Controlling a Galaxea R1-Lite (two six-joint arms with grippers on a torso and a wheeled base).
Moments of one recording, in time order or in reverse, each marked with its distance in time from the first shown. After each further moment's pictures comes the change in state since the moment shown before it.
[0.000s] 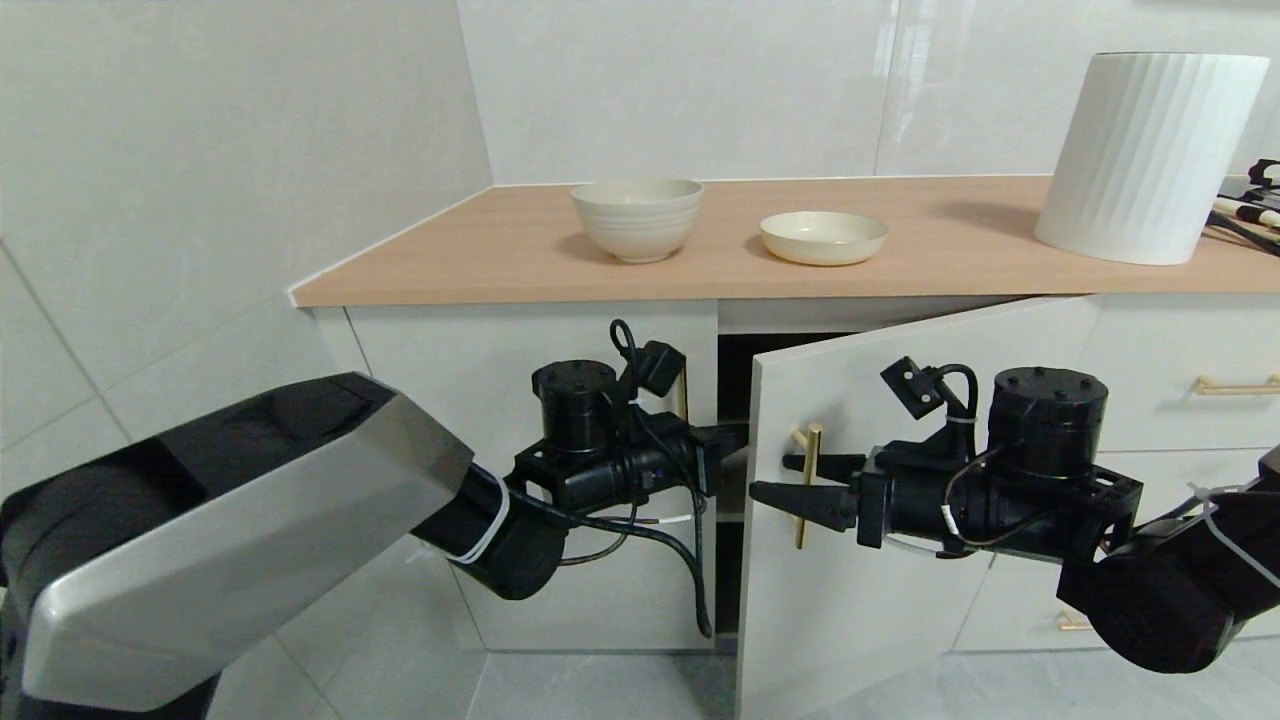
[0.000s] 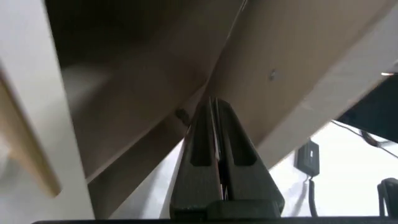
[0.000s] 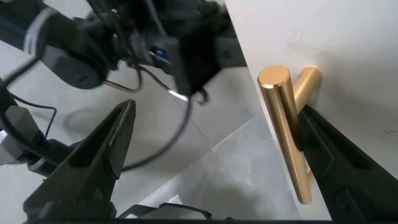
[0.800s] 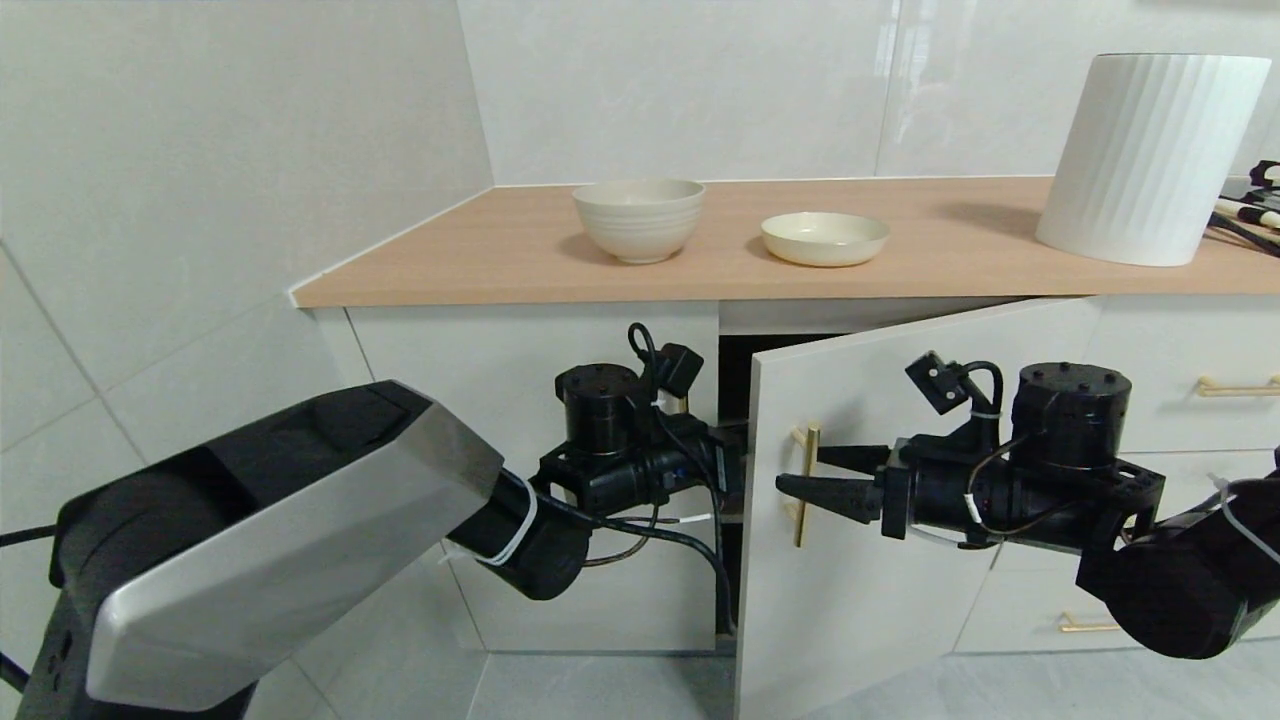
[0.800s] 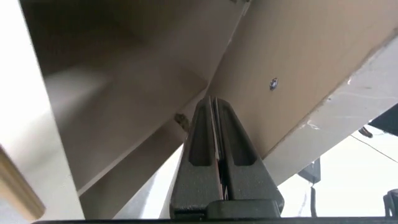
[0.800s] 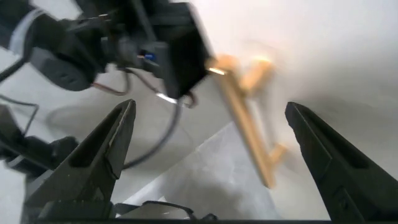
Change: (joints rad) left arm -0.048 0.033 -0.050 0.000 0.012 -0.014; right arm -0.106 0.007 0.006 0.001 0.011 -0.069
